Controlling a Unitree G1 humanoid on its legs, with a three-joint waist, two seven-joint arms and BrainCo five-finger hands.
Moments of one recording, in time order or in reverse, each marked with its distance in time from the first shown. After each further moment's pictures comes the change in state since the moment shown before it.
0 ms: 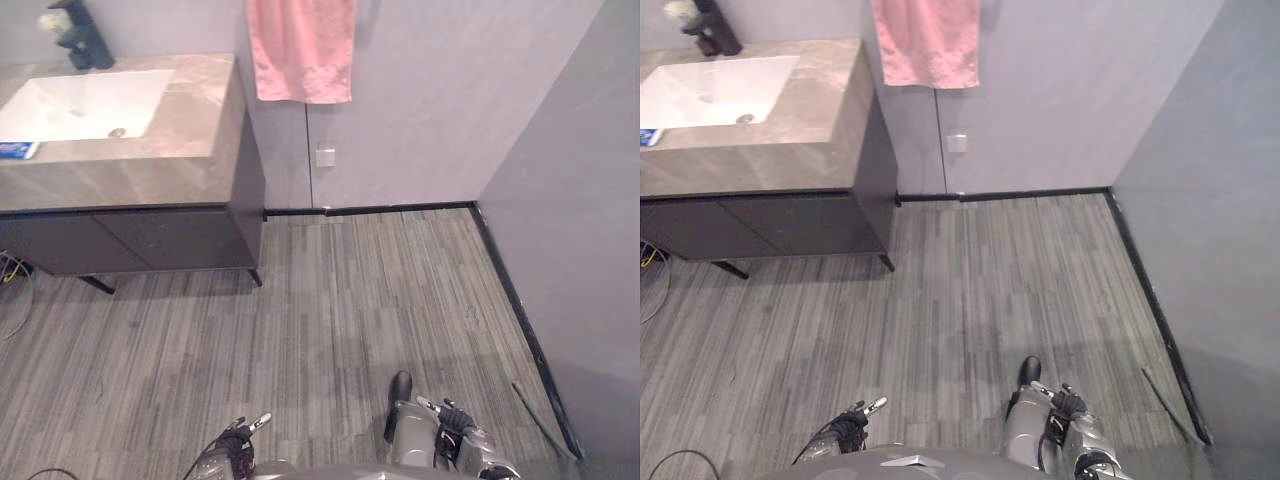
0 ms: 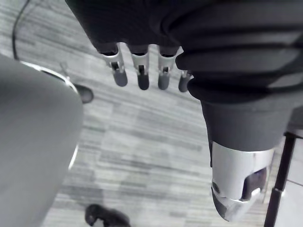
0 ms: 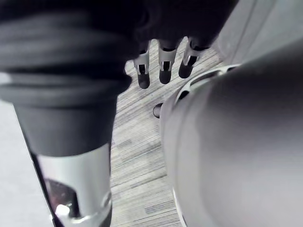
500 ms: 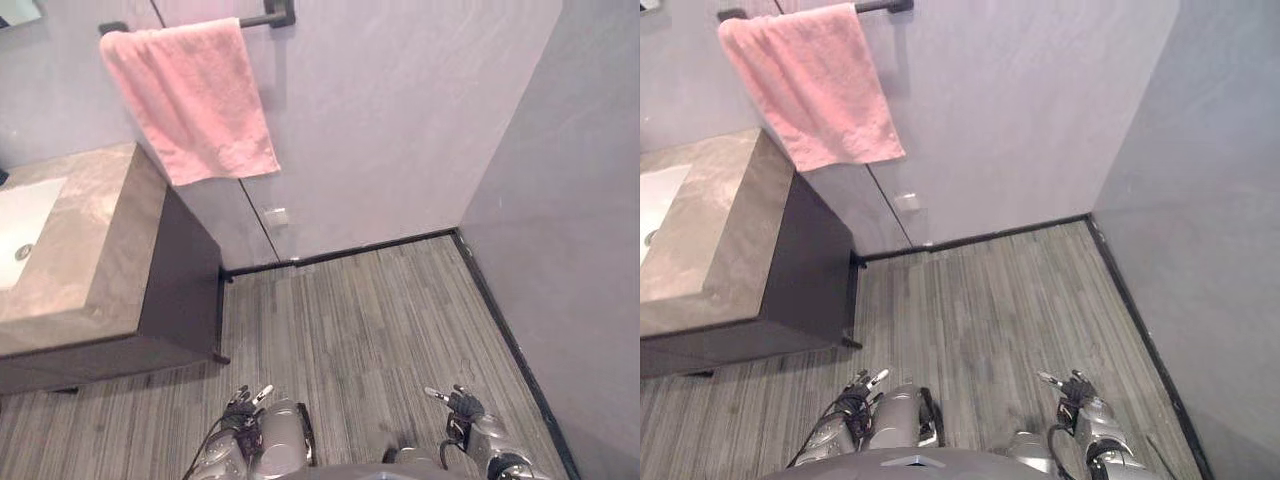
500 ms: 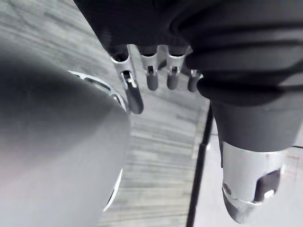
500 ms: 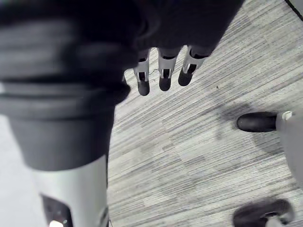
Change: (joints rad) left arm 0.006 -0.043 0.072 -0.105 -0.059 -0.049 0.001; right arm -0.022 -0.043 0.064 -0.001 -0.042 0.000 -0.012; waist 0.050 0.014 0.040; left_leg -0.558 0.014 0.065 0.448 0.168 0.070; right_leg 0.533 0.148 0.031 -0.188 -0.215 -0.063
